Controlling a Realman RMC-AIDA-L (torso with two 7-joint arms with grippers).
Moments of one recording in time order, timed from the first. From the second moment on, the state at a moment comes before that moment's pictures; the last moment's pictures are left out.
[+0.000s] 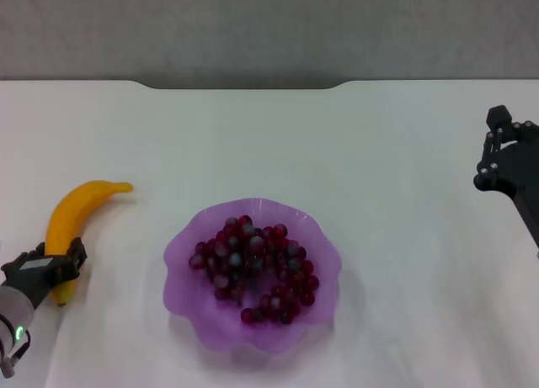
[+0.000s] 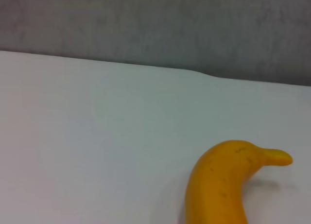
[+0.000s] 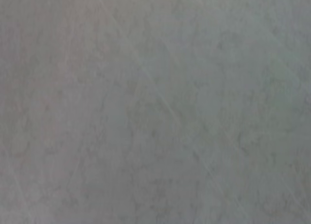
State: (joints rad) left arm -0.45 -2.05 -1.02 -0.24 2.40 0.53 -0.29; right arm 0.10 2.01 -2.15 -0.92 0.65 -0.85 -0.42
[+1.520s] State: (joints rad) left arm -0.11 -1.87 -1.06 -1.15 2.75 0.35 -0.22; right arm 0.20 2.01 -2.14 -0.55 0.67 -1.00 -0.21
